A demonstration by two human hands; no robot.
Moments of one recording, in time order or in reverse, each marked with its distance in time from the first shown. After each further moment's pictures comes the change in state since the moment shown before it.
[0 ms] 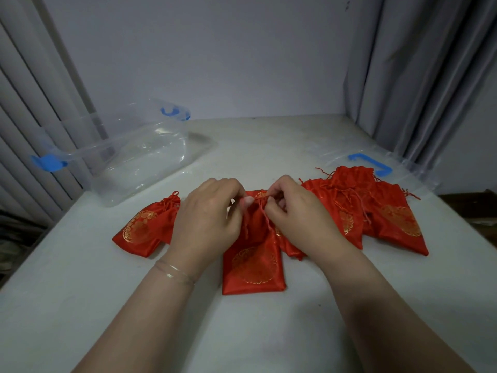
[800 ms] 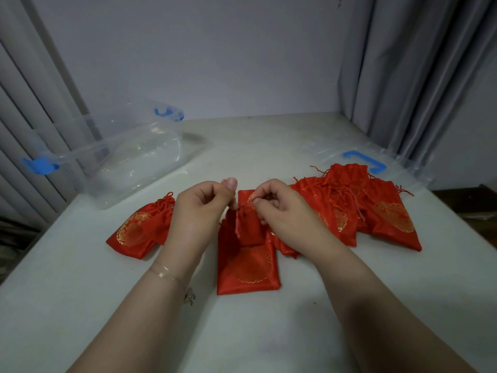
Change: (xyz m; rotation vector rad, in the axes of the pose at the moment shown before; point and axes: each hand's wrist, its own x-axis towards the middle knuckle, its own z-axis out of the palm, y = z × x) left_hand 0.004 0.012 0.001 -0.786 0.022 -0.589; right_hand -0.003 -0.008 0.004 0.522 -0.100 0.163
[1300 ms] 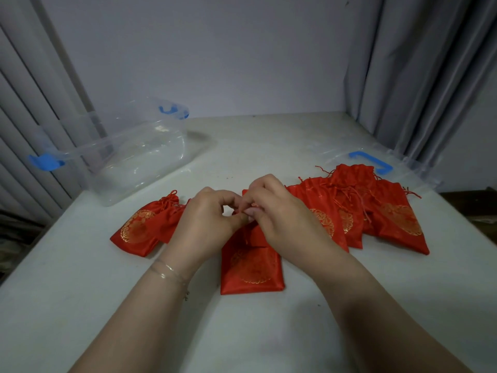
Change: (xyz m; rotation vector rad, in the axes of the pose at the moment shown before) left_hand -0.002 0.004 -0.007 0.569 -0.169 0.093; right_hand -0.006 -0.002 0.004 -0.477 -0.043 -0.449
